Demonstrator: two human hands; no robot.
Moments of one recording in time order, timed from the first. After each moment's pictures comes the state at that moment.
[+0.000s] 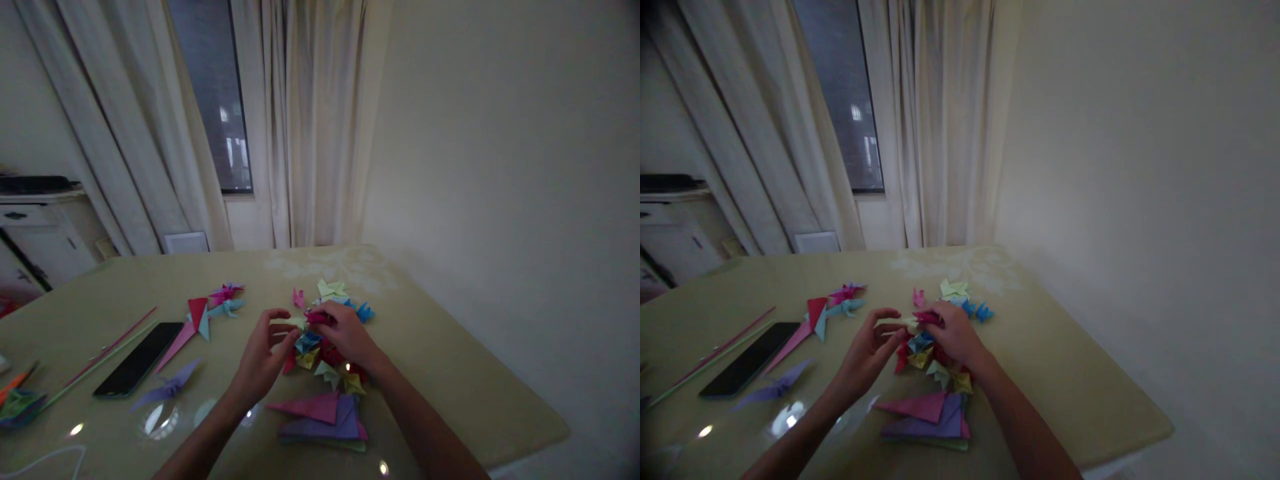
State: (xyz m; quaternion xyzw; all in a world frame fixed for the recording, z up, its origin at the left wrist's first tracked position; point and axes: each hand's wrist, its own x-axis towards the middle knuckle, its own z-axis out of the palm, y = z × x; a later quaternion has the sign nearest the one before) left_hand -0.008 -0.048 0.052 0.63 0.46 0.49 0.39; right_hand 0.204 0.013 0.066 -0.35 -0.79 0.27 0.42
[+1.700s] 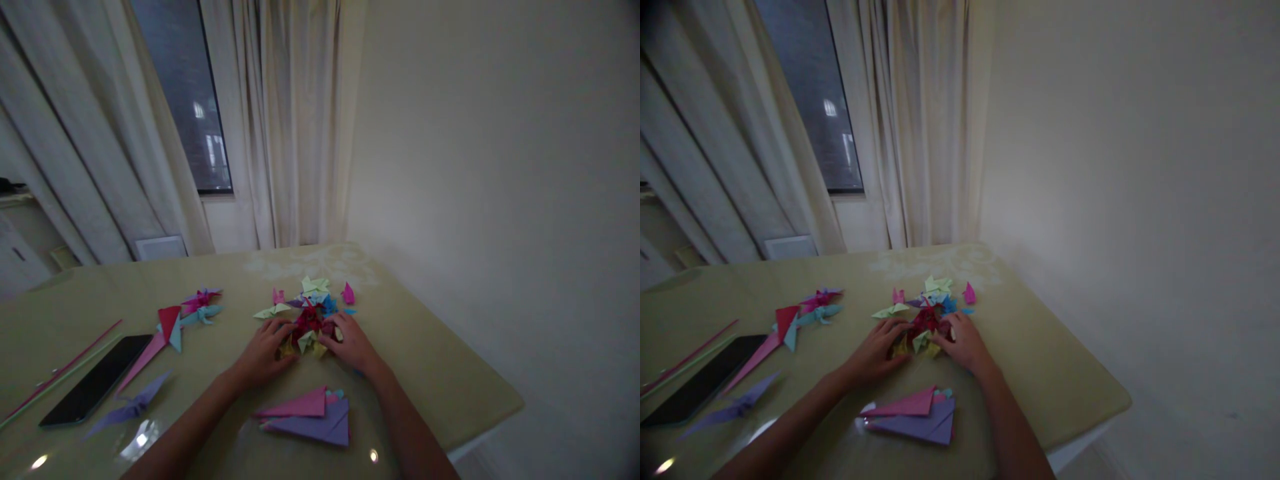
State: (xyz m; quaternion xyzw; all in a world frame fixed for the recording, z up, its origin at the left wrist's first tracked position) left_hand -0.004 0.017 -0.013 0.87 0.41 0.24 0.10; right_hand 0.276 0.015 -0.007 -0.50 -0.78 0.16 0.35
